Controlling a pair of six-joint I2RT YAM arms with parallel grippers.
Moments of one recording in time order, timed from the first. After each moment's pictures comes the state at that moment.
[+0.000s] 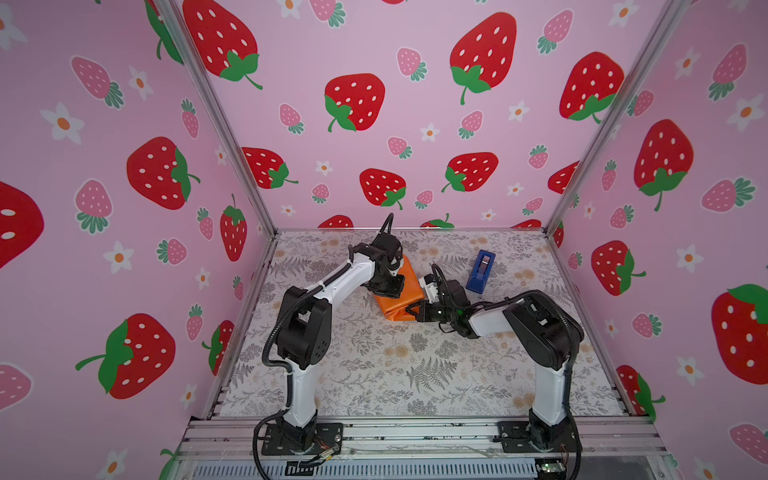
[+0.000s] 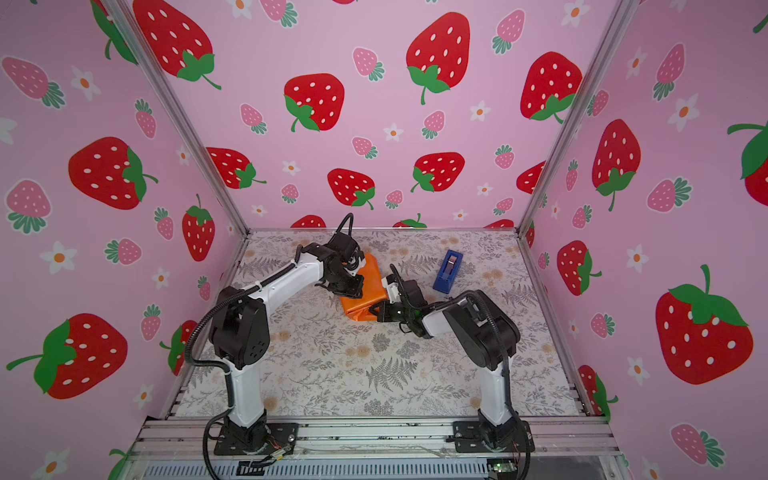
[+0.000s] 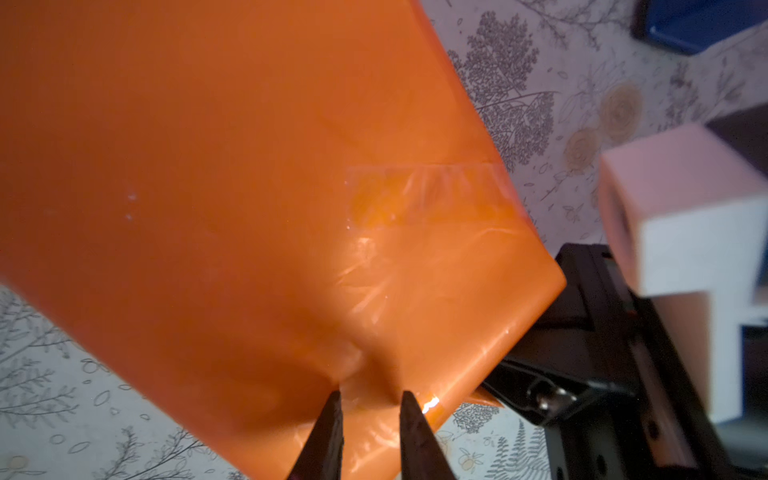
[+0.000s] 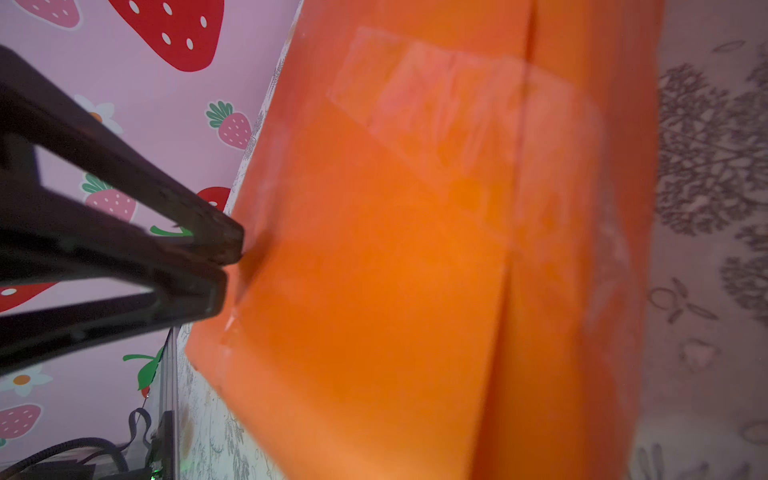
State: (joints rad) left arm -0.49 1.98 1.68 -0.96 0.19 -0.13; right arm 0.69 1.98 0.88 0.58 -0.51 0.62
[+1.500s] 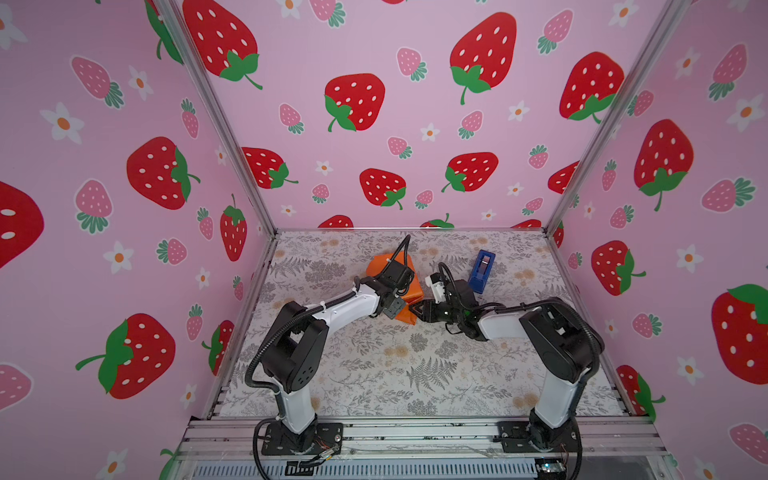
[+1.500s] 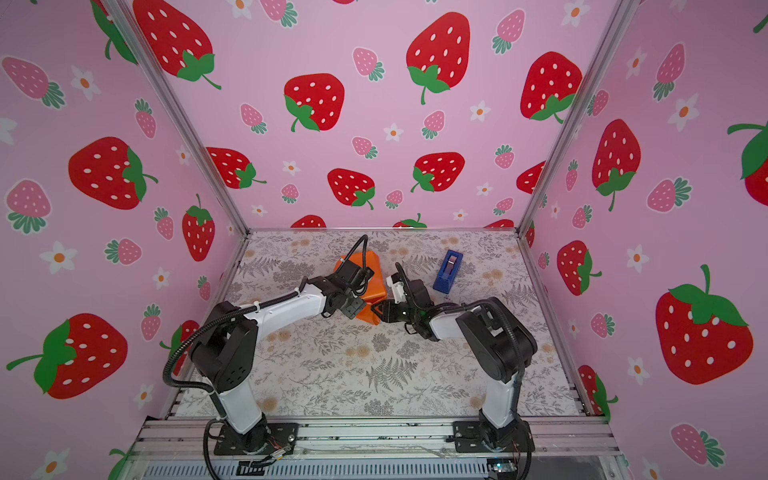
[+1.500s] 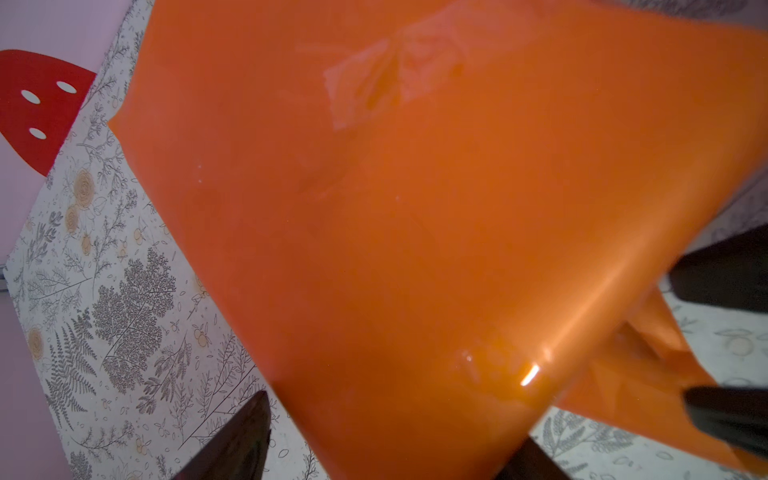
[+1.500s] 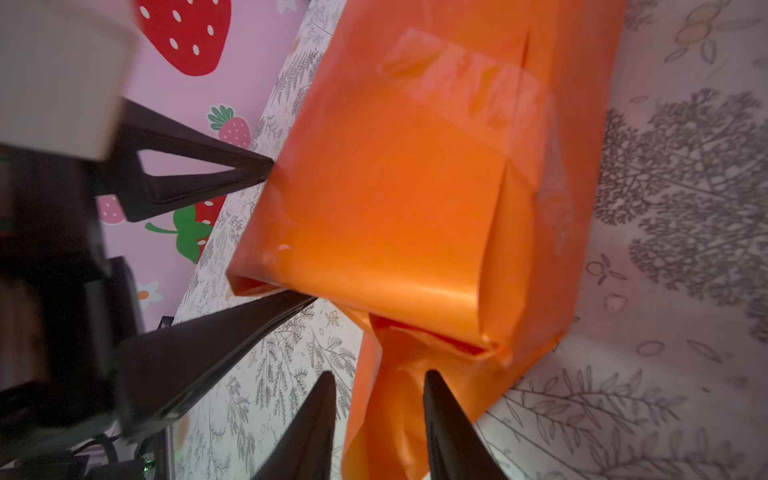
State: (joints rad) left arm -0.63 1.81 1.26 -0.54 -0.33 0.21; right arm 0.67 1.81 0.79 0.52 -0.47 0.55
